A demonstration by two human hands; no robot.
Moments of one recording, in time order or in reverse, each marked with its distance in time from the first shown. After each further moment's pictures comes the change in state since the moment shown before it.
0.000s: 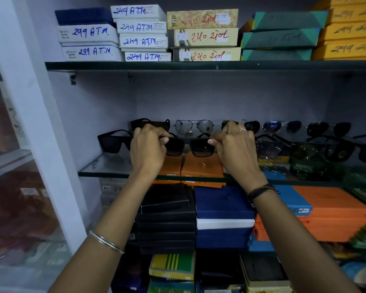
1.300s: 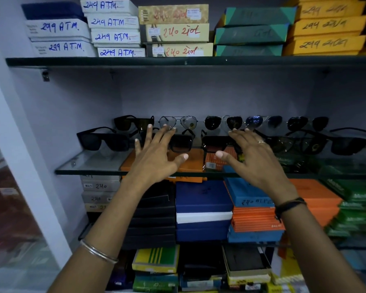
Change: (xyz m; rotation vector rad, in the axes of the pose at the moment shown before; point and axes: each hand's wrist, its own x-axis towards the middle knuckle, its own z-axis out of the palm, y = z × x) left_hand -0.025 0.029 0.020 0.105 -0.506 0.154; right_hand -0.046 0.078 -0.036 0.115 -0.256 0.046
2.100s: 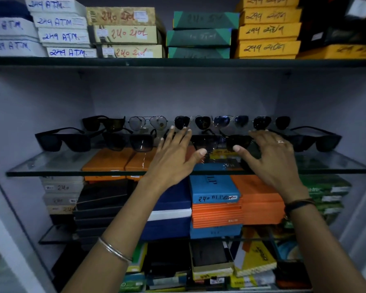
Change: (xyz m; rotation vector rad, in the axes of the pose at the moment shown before) left_hand 0.009 0.113 0.046 -0.039 -0.035 0.192; right_hand -0.033 0.108 -0.045 -0.138 0.167 0.138
